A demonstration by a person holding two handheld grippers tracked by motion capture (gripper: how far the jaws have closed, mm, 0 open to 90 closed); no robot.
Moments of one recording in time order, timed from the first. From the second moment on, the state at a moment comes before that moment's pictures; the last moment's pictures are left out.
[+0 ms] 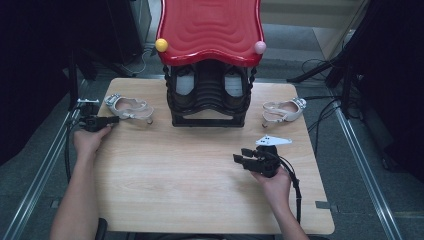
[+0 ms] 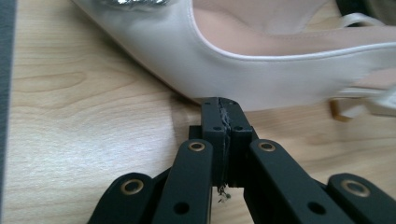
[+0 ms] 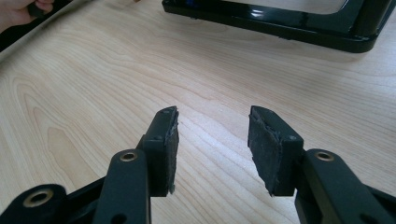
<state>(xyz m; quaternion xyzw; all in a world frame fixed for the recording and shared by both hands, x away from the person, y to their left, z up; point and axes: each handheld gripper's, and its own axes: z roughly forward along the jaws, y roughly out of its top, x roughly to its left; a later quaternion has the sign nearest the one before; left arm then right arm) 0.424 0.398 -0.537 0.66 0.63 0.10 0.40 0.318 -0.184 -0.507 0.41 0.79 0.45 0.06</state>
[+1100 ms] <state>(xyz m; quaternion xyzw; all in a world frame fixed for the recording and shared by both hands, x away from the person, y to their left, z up) 0.428 0.310 -0.480 0.68 0.61 0.12 0.39 0.339 -0.160 -0.506 0.38 0.80 0.46 0.03</state>
